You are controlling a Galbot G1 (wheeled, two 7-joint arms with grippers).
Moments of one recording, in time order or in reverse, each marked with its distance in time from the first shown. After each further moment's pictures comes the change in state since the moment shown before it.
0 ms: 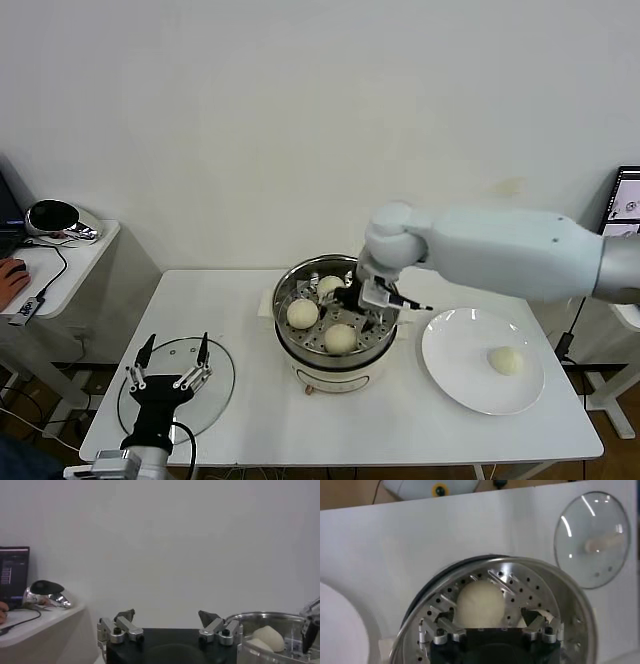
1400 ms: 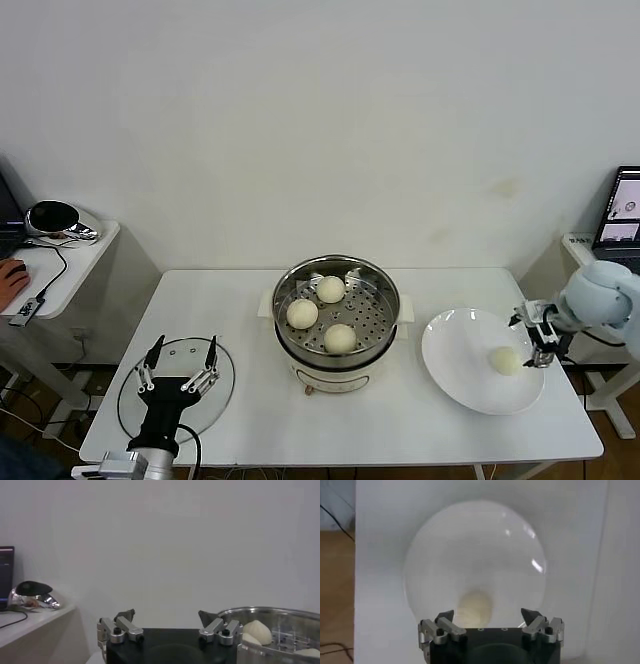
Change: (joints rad) left arm 0.009 0.016 0.020 0.004 0.017 -0.002 0.007; right arm -0.590 -0.616 0.439 -0.103 -0.094 -0.548 -0.018
